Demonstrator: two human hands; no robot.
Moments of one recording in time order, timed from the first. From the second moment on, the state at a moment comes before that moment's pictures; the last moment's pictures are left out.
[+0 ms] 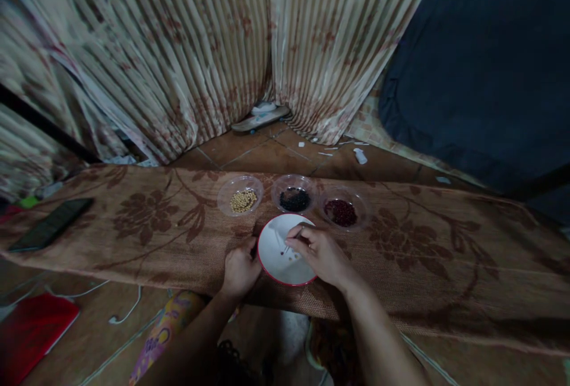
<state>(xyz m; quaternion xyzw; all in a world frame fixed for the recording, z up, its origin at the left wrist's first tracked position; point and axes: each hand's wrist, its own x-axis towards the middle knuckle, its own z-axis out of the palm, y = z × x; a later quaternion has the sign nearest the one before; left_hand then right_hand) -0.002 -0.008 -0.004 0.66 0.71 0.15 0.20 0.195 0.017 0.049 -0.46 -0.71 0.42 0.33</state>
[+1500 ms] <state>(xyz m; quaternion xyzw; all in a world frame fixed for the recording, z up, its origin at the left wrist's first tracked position) -0.003 -0.007 -0.004 0.65 0.71 0.15 0.21 0.204 0.026 0.049 -0.50 -0.64 0.38 0.43</state>
